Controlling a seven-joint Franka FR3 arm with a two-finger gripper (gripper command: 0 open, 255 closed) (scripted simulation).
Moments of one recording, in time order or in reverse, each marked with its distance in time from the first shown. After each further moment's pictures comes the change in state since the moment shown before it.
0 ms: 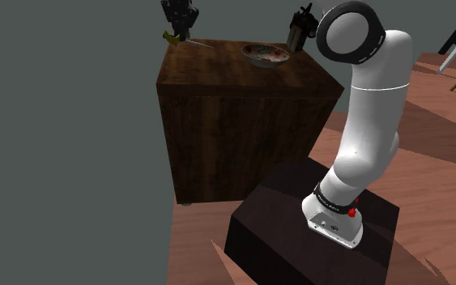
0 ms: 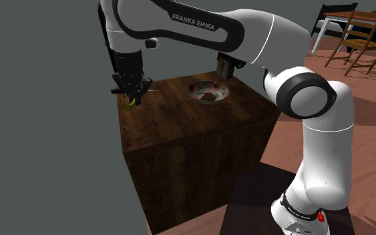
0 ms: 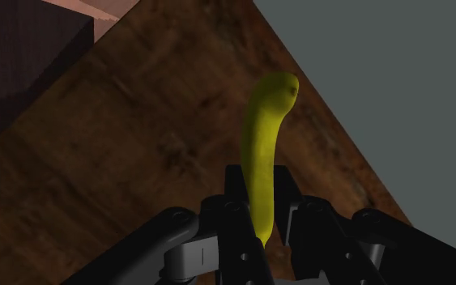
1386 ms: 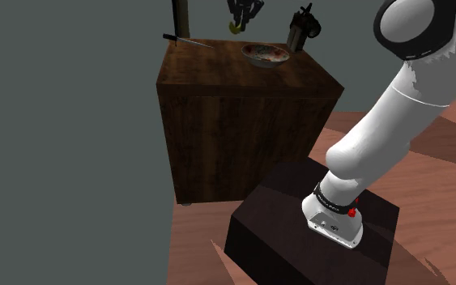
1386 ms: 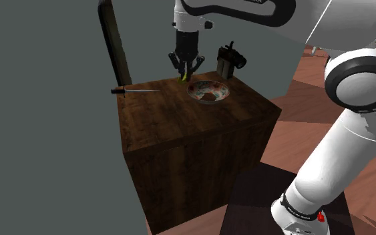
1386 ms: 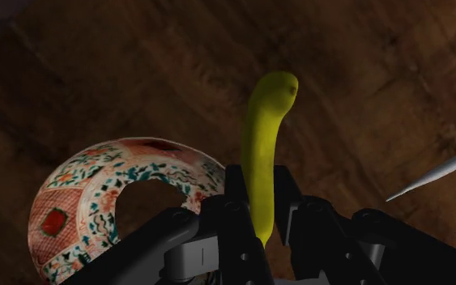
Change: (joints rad) arm -0.327 -0.407 -0.144 -0.452 0.185 0.058 -0.401
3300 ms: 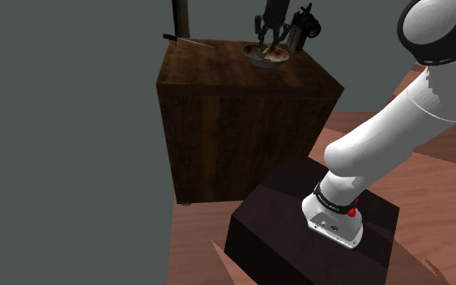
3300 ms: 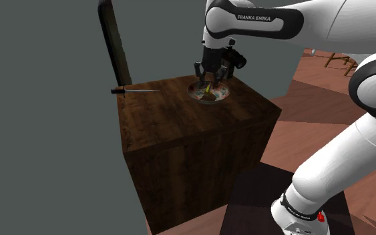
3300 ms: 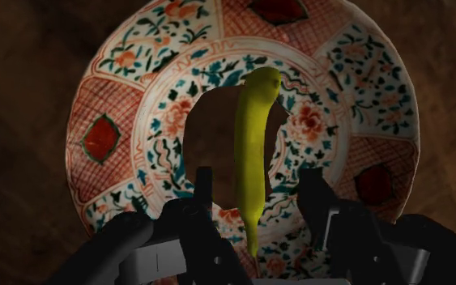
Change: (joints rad) arm -0.104 -0.175 -0.135 -0.375 0.031 0.188 -0.257
